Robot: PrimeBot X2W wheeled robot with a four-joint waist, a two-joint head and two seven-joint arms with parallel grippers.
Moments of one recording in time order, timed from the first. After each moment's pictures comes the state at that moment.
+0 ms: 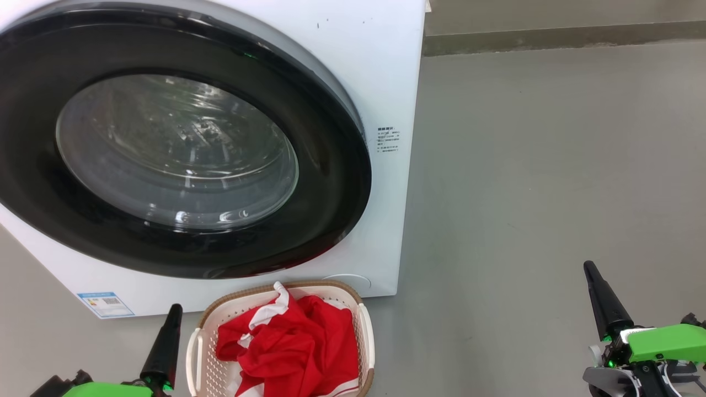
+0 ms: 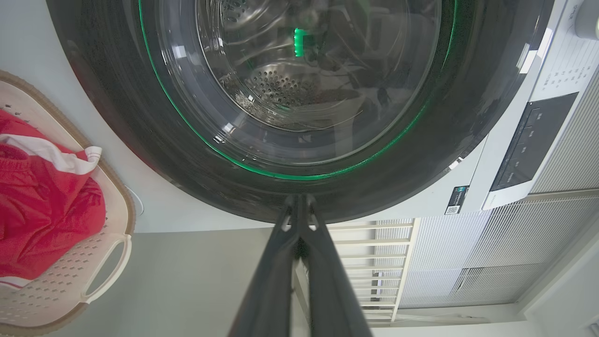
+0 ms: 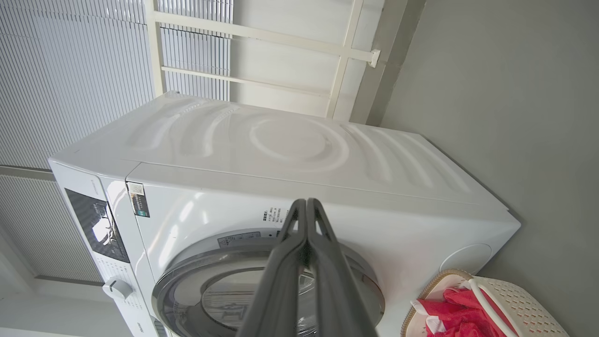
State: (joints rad) left arm -0.06 0.04 0.07 0.27 -1.55 -0.12 0.10; right arm -0.05 -0.04 -0.14 0.27 1.55 0.13 0.10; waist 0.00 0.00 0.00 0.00
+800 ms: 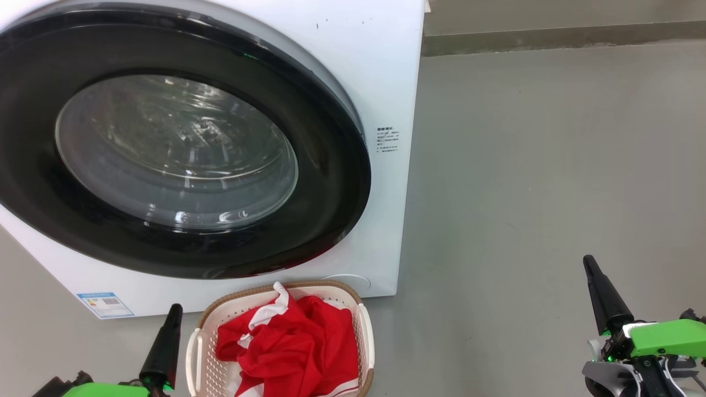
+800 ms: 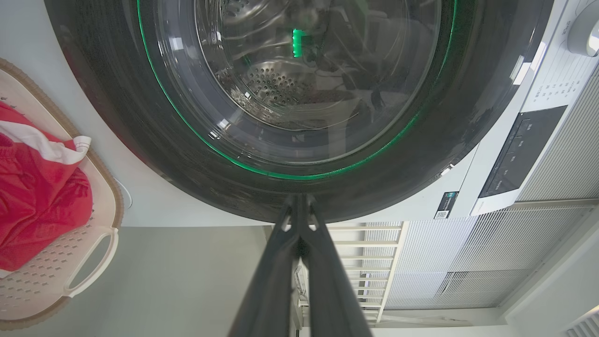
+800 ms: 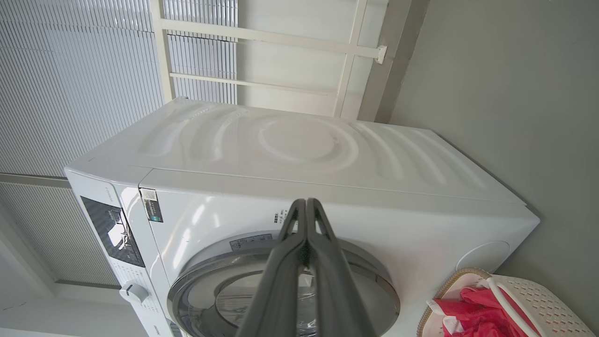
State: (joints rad) left arm -0.07 0.04 0.08 0.27 -1.60 -0.12 0.11; right arm -0.07 -0.04 -0.14 0.27 1.60 0.13 0.11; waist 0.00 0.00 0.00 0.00
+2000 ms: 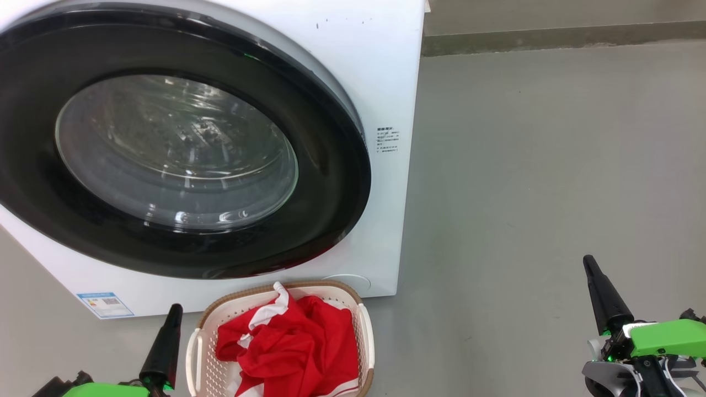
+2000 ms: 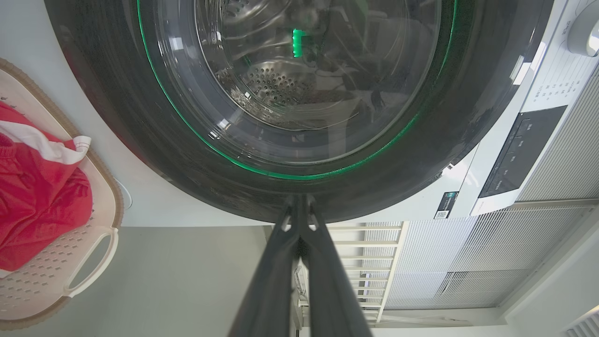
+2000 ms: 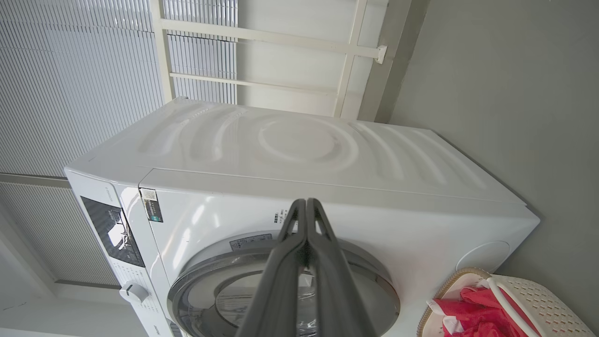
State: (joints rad) left arm -0.07 0.04 0.08 0.27 -1.60 -0.12 0.11; right arm -0.07 -0.04 -0.14 0.27 1.60 0.13 0.11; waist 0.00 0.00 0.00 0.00
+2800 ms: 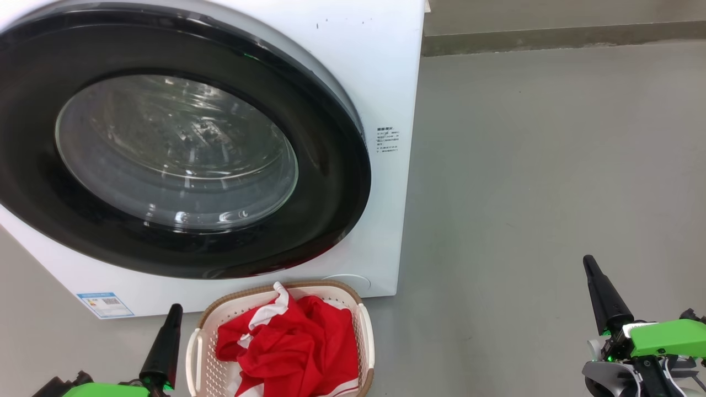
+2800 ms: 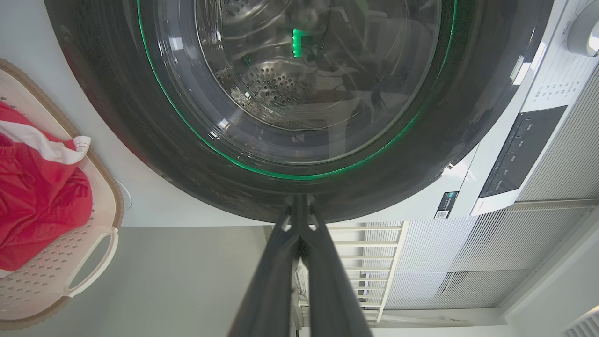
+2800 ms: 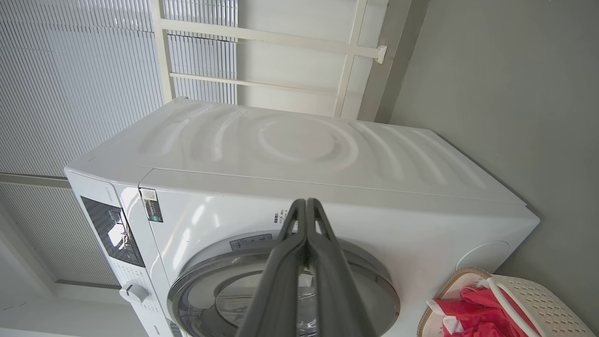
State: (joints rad) left arm -0.07 0.04 0.08 0.27 -1.60 -0.12 0.11; right arm -0.07 -0.04 -0.14 0.27 1.60 0.13 0.11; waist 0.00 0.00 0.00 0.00
